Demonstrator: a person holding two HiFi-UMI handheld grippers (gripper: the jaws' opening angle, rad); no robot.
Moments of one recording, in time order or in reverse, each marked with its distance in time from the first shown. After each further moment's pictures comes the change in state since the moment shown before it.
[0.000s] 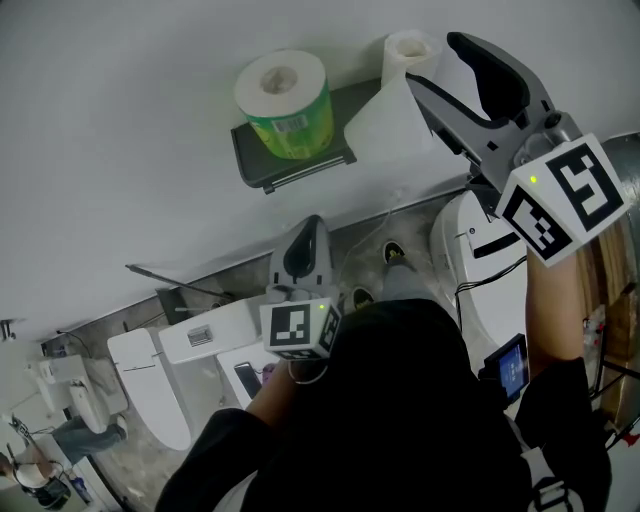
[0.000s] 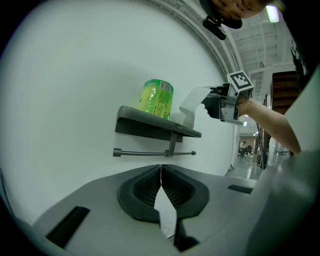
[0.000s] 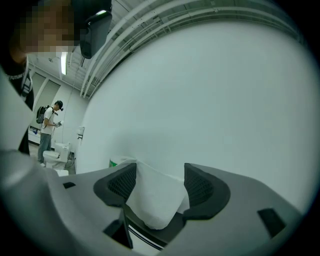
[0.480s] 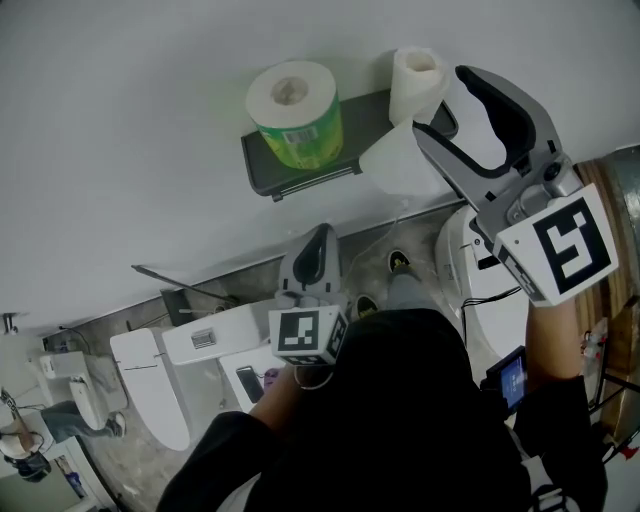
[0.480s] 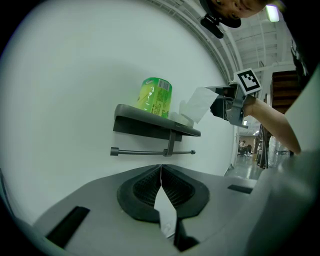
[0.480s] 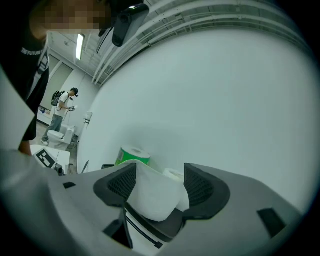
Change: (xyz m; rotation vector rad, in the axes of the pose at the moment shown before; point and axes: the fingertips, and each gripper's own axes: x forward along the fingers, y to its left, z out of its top) left arm 0.002 -0.005 -0.002 0.001 0.012 -0.002; right arm -0.012 0.024 -0.009 -0.202 0.044 0.022
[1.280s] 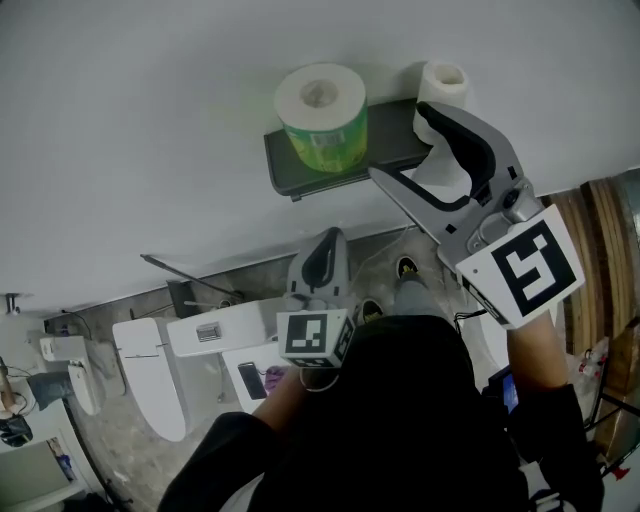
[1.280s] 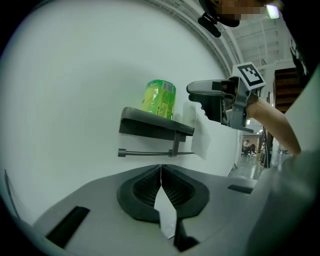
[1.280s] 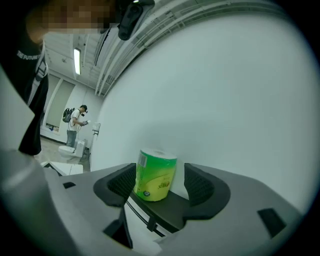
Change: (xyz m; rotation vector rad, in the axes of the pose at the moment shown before) left arm -0.005 0.009 0.005 0.002 -0.007 0.039; right arm 0.032 0.058 0.002 0.133 -0.031 0.128
